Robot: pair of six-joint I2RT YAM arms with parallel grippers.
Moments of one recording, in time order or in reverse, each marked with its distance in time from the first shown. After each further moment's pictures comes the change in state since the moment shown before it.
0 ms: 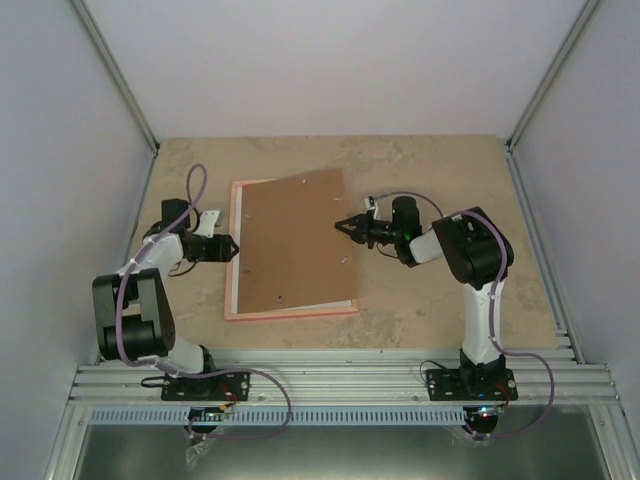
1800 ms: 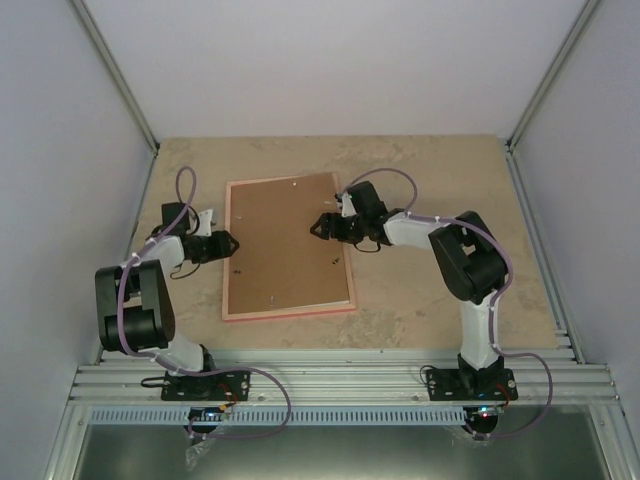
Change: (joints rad) left arm 0.018 0.069 -0.046 0.157 0.074 -0.244; right arm 0.190 -0.085 0.329 -0.898 0.413 -0.583
